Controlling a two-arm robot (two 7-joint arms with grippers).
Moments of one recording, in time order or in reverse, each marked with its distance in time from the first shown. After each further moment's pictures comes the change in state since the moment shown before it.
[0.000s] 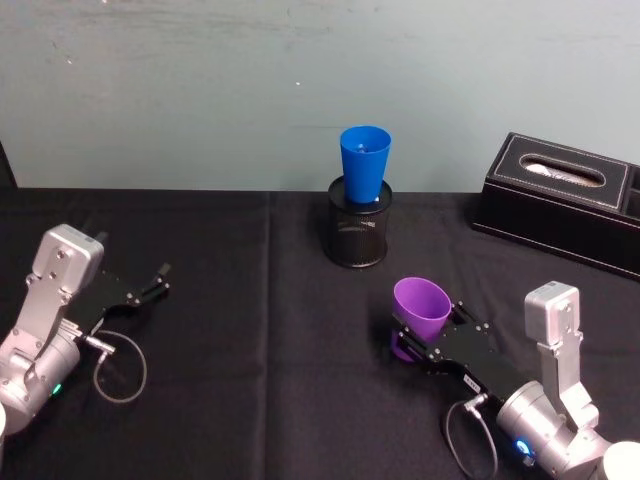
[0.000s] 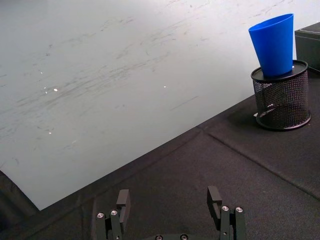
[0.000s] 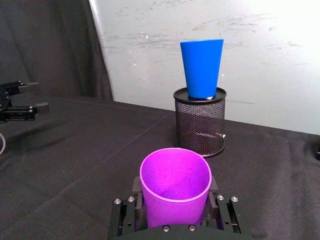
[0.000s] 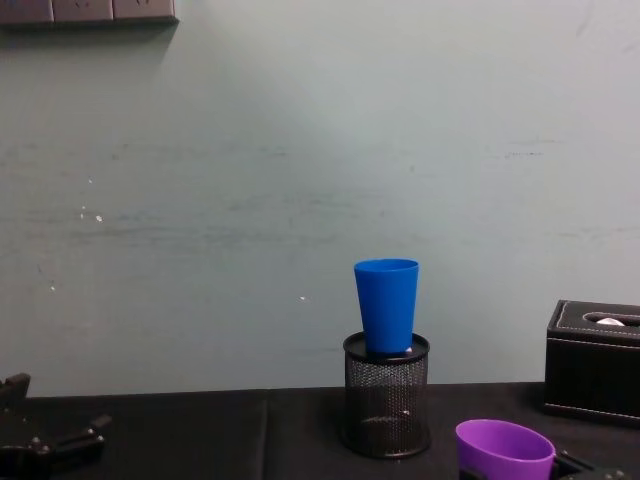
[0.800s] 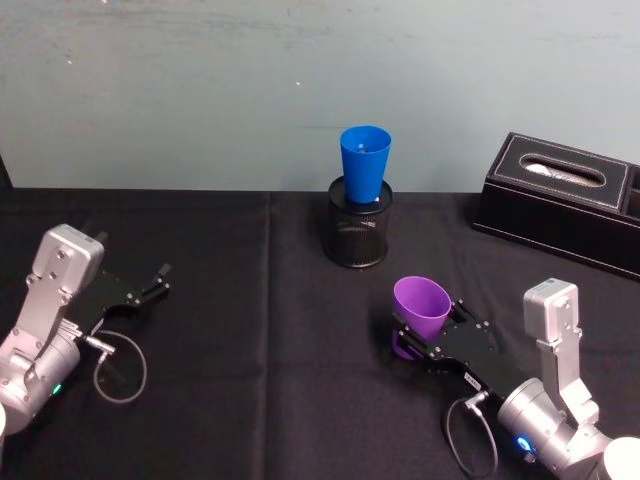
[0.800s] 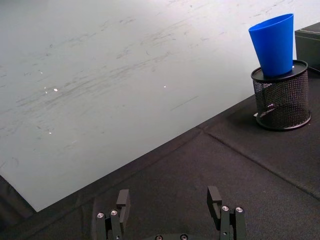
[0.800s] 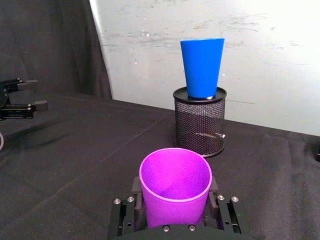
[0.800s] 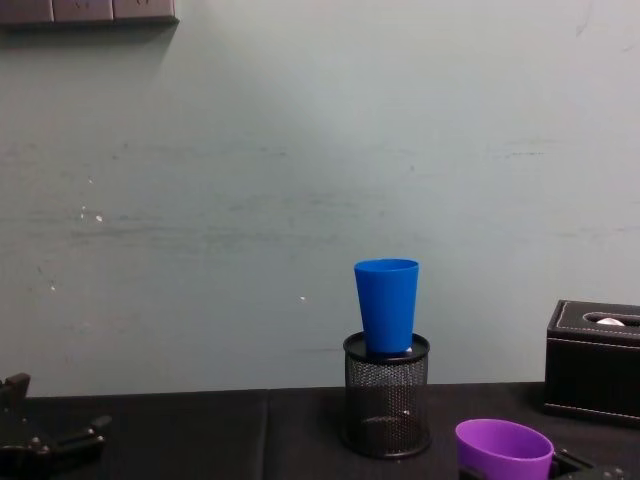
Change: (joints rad) left arm 0.000 0.000 0.000 0.000 0.000 0.000 0.000; right arm 0.015 0.004 -0.003 0.014 -0.003 0.001 0.008
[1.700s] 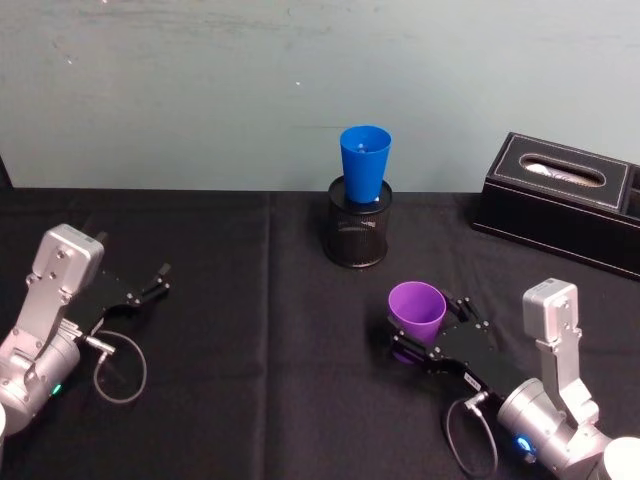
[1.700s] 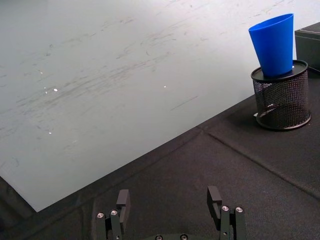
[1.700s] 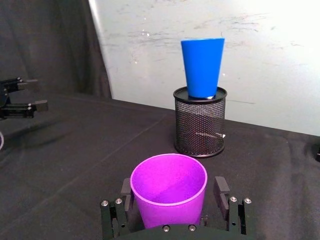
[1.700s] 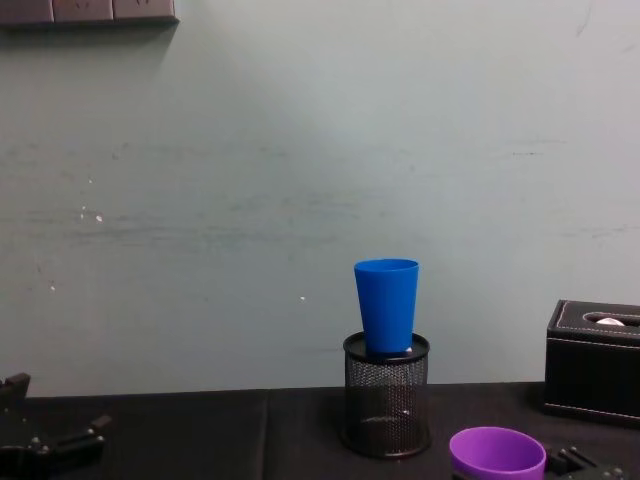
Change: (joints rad) left arm 0.000 0.000 0.000 0.000 0.000 0.000 0.000; right arm -0.001 0.001 -0.001 -0.003 -0.002 0.002 -0.001
